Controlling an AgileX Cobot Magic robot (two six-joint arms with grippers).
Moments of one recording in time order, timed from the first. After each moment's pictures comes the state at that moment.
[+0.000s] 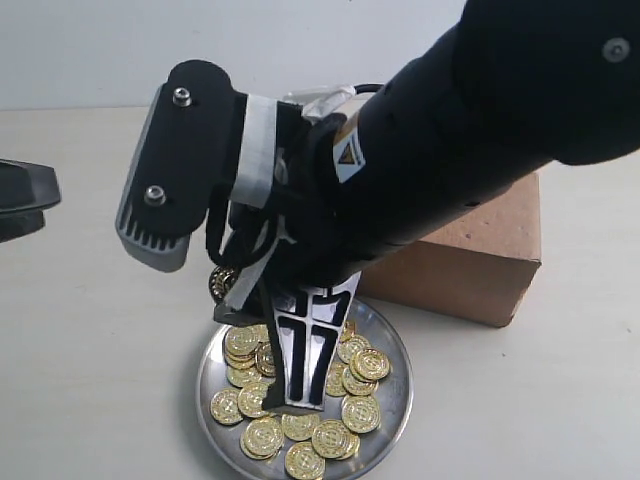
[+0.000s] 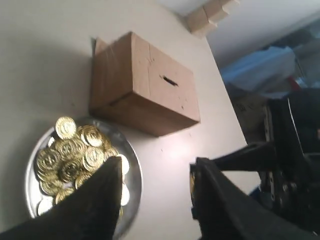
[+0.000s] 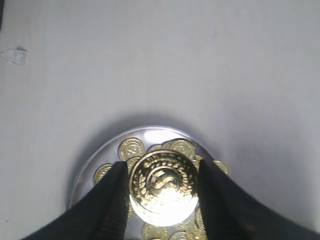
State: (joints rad) left arm 0.08 0.88 -0.52 -1.26 1.00 0.72; right arm 0.86 1.46 -1.07 0.22 0.65 -0.73
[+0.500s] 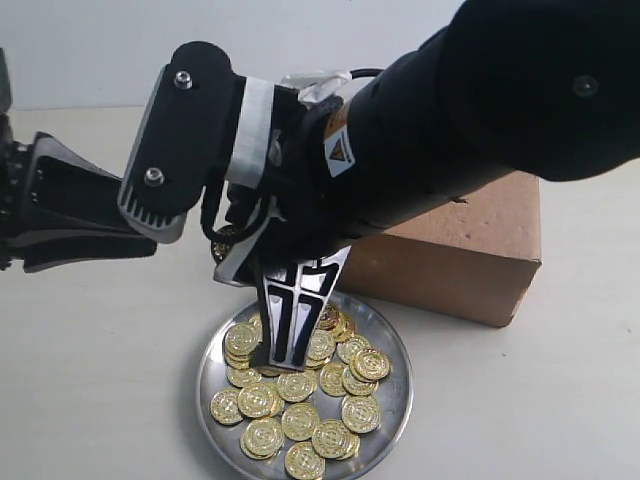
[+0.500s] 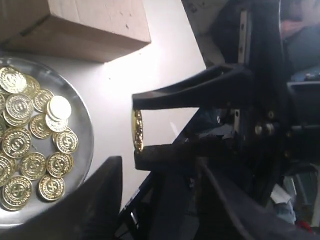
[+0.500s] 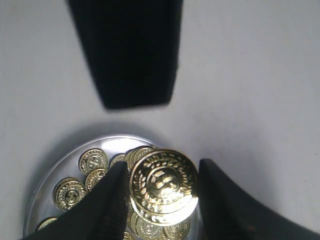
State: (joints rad) left arm -0.12 1.26 -0.69 -1.28 1.19 0.85; right arm 0.86 1.48 -1.07 0.08 0.56 -0.61
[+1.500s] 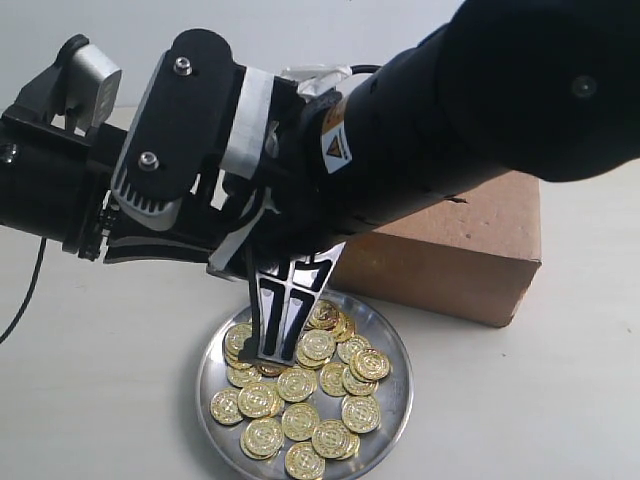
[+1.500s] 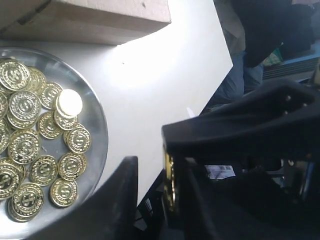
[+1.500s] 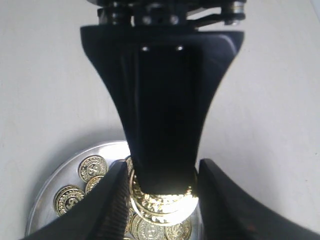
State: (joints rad) left arm -0.27 1.46 -0.81 -1.24 1.11 0.83; right arm 0.86 1.48 -1.07 0.08 0.53 -0.58
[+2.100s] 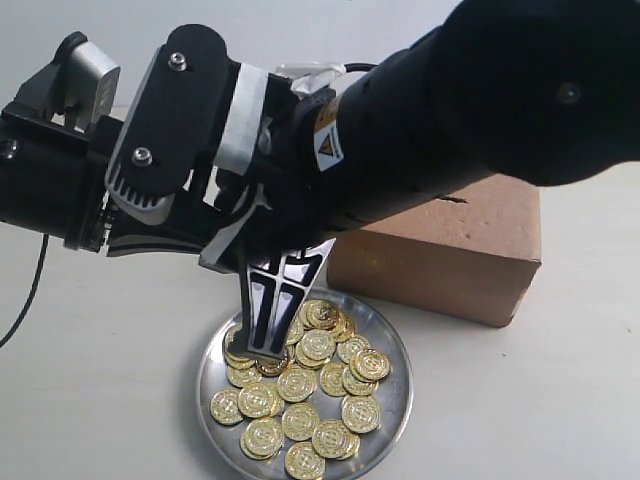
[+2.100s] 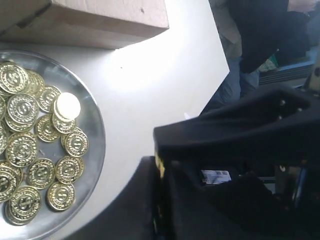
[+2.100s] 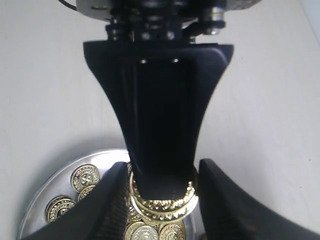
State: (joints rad) left arm -0.27 1.46 -0.81 -1.26 1.11 0.83; right arm 0.86 1.49 -1.07 0.07 0.49 -0.58
